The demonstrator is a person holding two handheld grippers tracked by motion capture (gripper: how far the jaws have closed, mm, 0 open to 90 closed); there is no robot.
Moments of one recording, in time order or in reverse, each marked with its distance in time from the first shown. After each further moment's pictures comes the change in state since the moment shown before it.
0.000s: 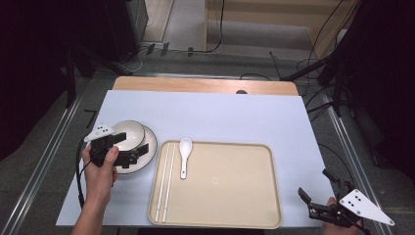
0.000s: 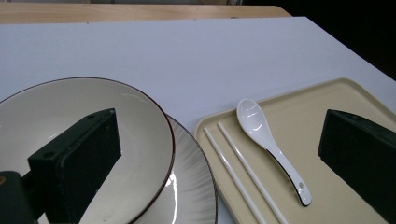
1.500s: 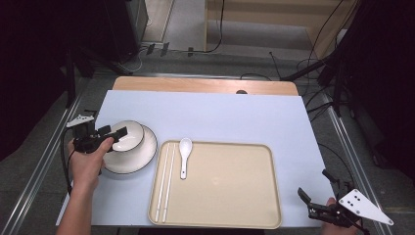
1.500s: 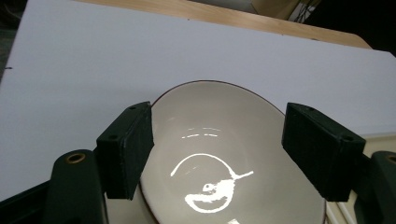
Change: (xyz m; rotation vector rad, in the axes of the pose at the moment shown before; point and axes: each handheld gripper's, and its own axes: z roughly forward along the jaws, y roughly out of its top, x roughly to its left) left arm 0.073 0.002 0.003 -0.021 0.186 -0.196; right arm 0.000 -0.002 0.001 0.008 -0.003 0.004
